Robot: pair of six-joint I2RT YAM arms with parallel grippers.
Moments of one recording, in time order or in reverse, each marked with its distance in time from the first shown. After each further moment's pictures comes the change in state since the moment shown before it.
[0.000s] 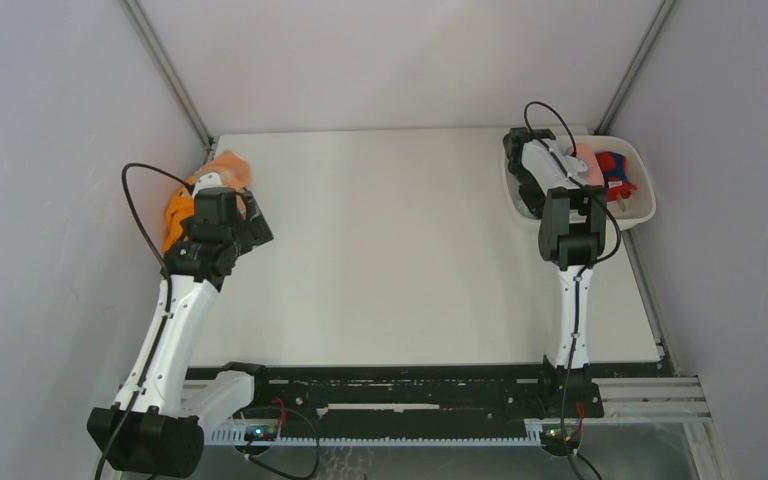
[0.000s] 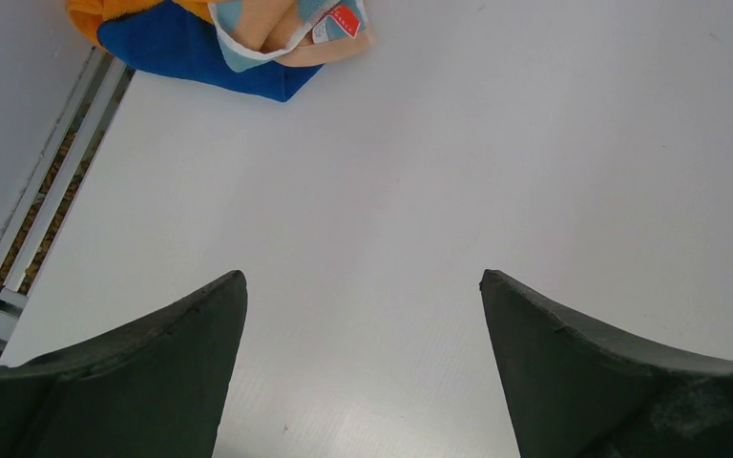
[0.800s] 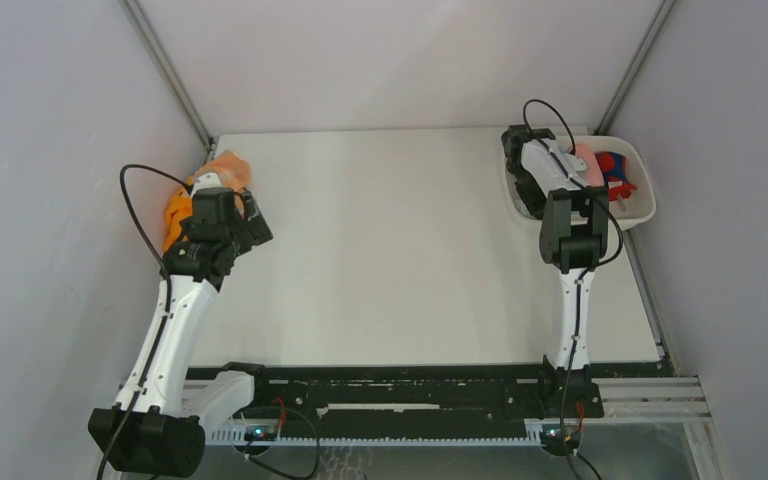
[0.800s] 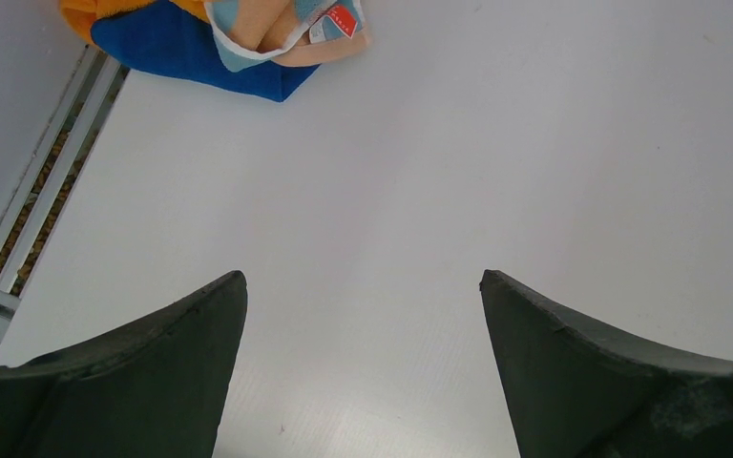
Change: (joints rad) left arm 0.014 0.000 -0.003 0.006 0.021 -0.001; right arm 0.020 -0.042 -0.044 0.049 -0.007 -0.002
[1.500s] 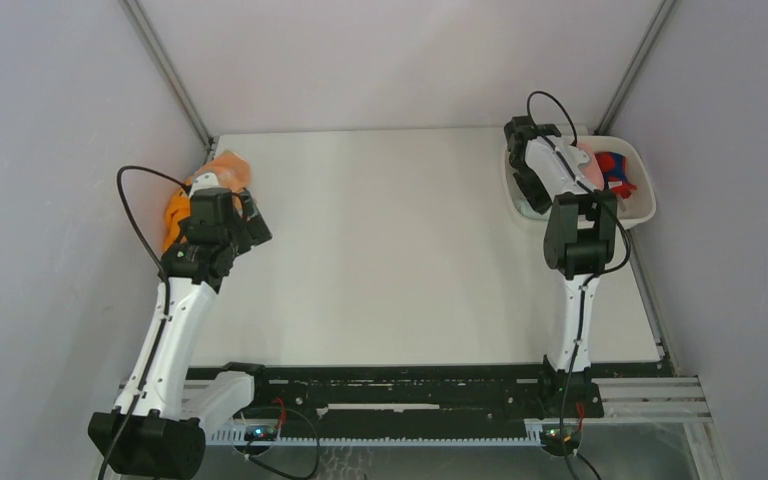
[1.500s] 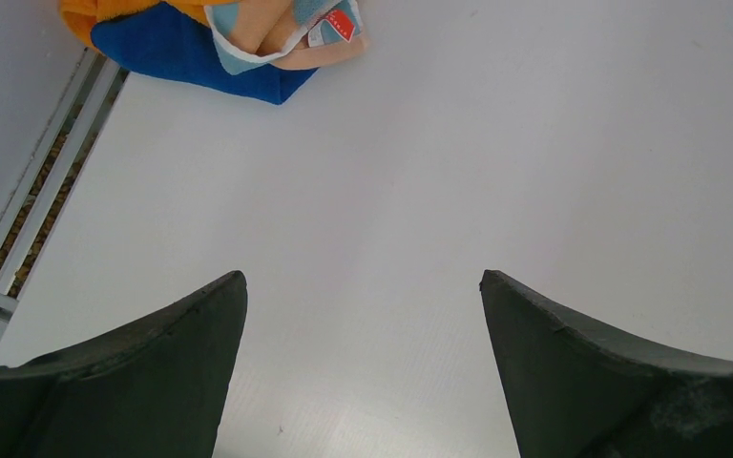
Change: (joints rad) left arm 0.005 -0.010 0.000 0.001 0.007 0.000; right arm 0.006 -0.087 -0.034 0.050 -0.031 -0.072
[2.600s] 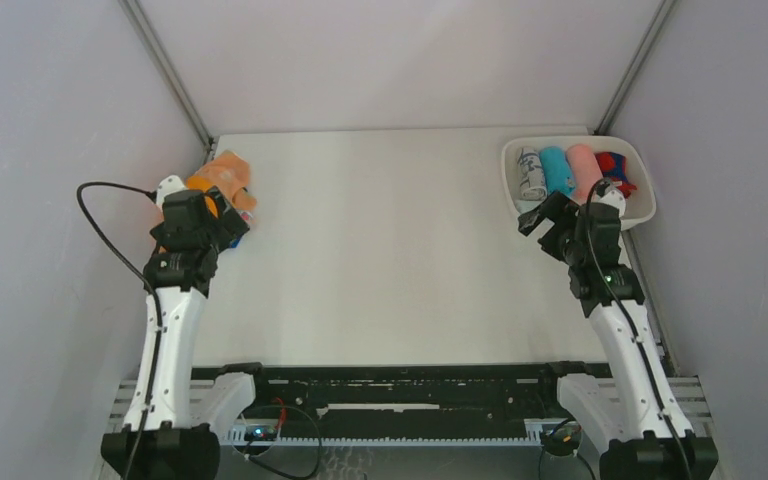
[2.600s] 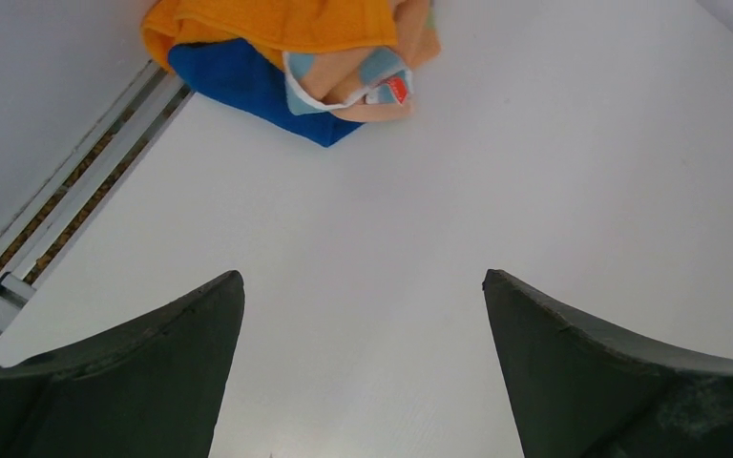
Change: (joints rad) left arm 0.119 -0.073 0.000 0.030 0.000 -0.042; right arm -0.072 -1.338 -1.138 0.714 -0.582 -0.698
